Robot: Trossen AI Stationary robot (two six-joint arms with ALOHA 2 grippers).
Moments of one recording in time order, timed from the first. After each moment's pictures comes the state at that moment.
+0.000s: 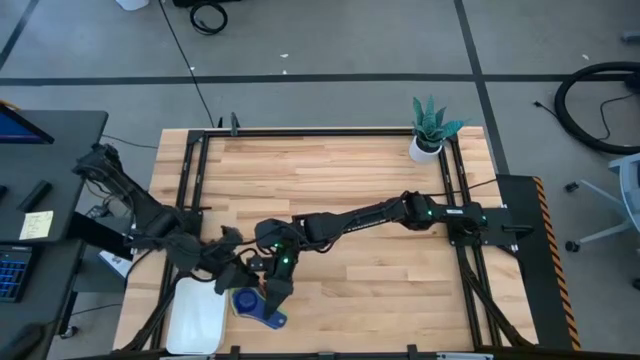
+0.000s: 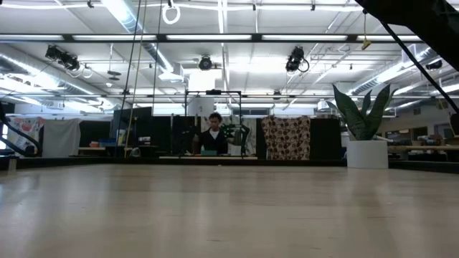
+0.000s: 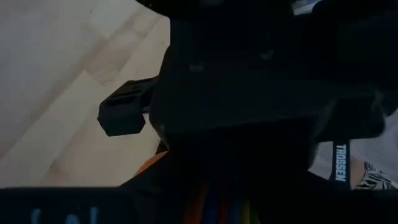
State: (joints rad) left arm -0.74 1.02 0.83 -0.20 -0.31 -1.31; right arm 0.17 2.47 2.36 -0.23 -1.00 0.95
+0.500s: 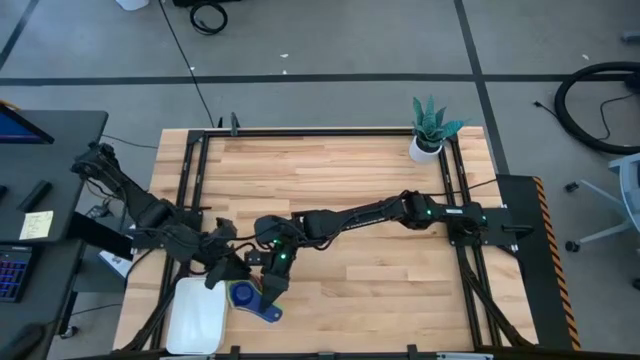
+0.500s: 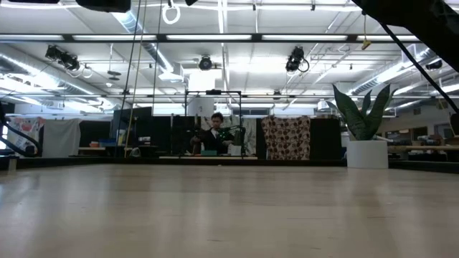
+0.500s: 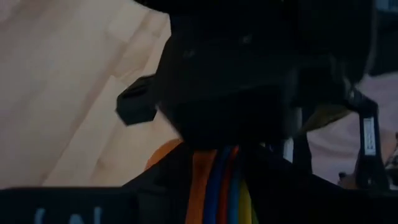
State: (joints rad) left arm -0.71 0.93 0.83 -0.38 -0.24 -1.18; right arm 0.17 2.47 2.36 -0.22 -0.99 0.98
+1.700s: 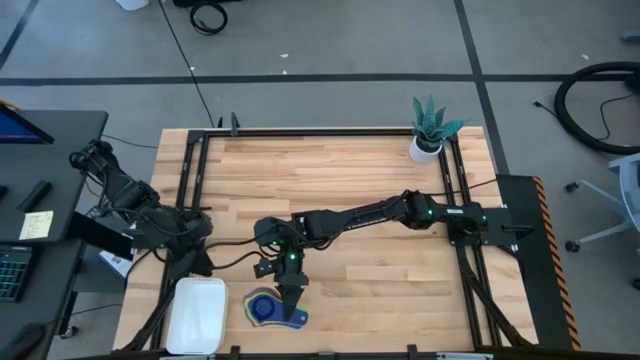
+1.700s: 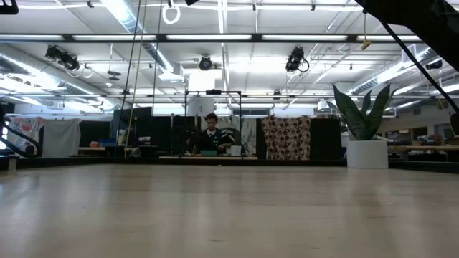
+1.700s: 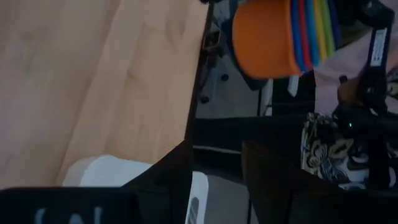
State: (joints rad) left arm -0.71 0.67 0.83 -0.73 0.01 -1.16; right arm 0.18 2.47 2.36 -0.31 -1.31 0.87
